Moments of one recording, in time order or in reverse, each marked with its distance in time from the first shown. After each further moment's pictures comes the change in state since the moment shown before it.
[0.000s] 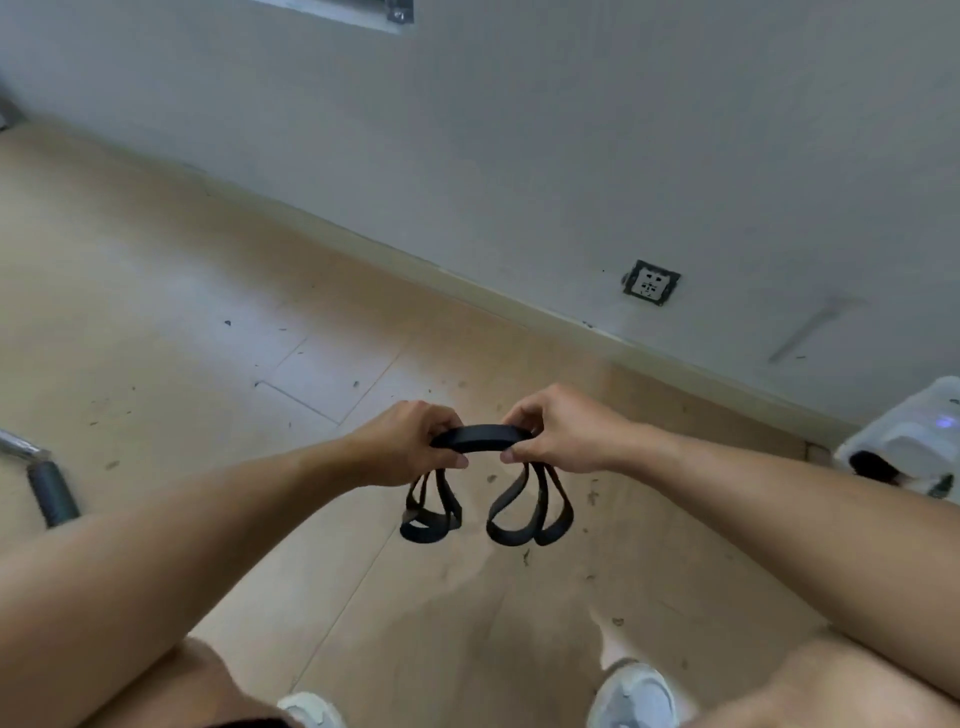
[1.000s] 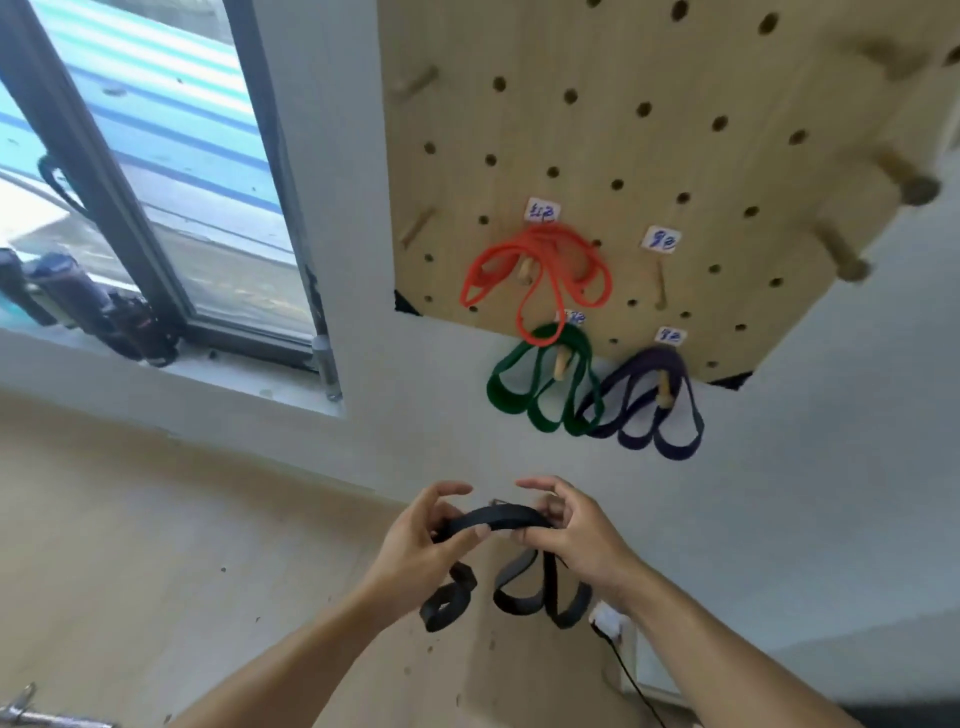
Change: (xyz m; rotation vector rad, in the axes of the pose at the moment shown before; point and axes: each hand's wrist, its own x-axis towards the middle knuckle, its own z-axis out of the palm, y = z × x) left_hand -0.153 0.433 -0.441 -0.657 0.079 0.133; right_hand -0.280 -0.324 -0.464 0.754 0.402 0.192
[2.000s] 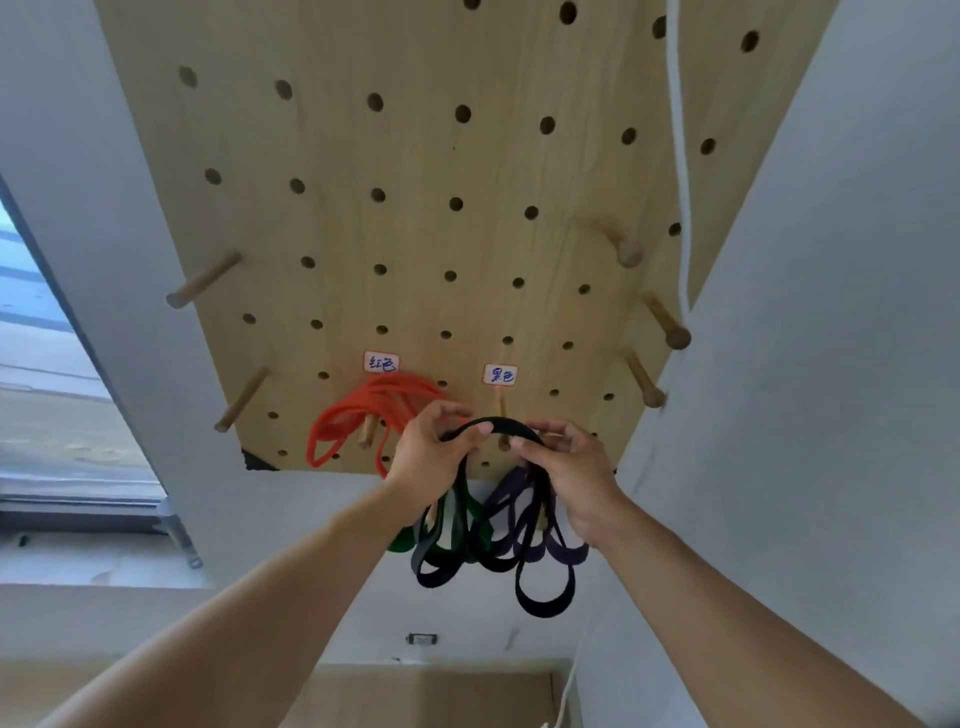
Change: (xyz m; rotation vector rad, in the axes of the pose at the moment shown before) left_hand 0.212 0.219 0.079 -0.051 0.033 0.249; right_hand 0.065 -0.132 -0.186 0.391 0.577 -0.165
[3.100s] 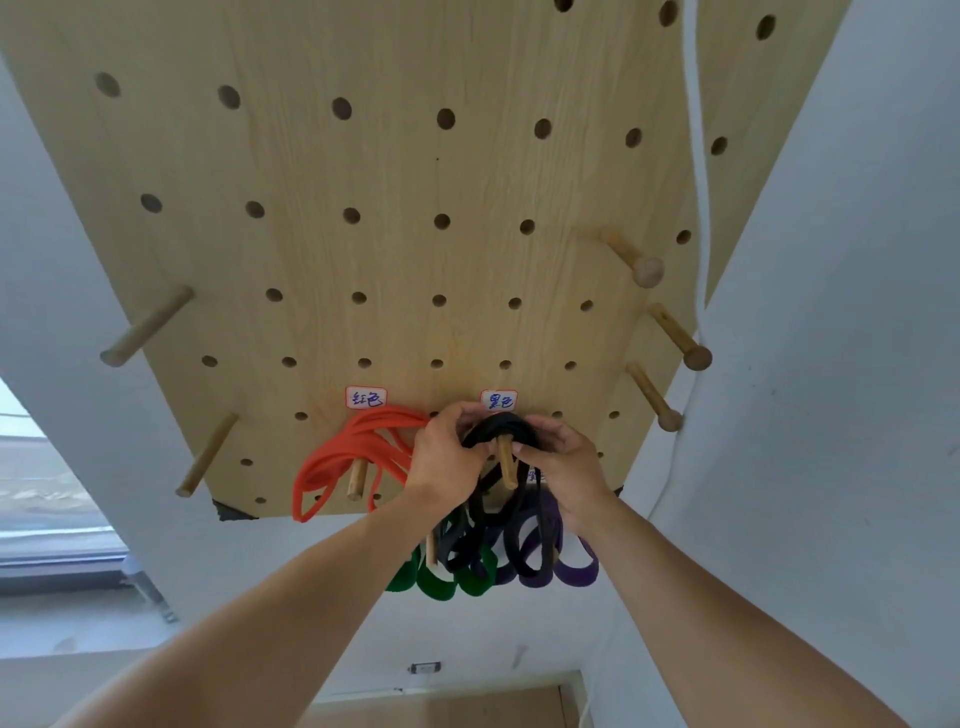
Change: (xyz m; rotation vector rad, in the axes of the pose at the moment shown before) left_hand 0.067 -0.003 0.018 0.211 -0.058 0.124; right_hand 0.074 0.020 0.012 0.064 0.082 -0.030
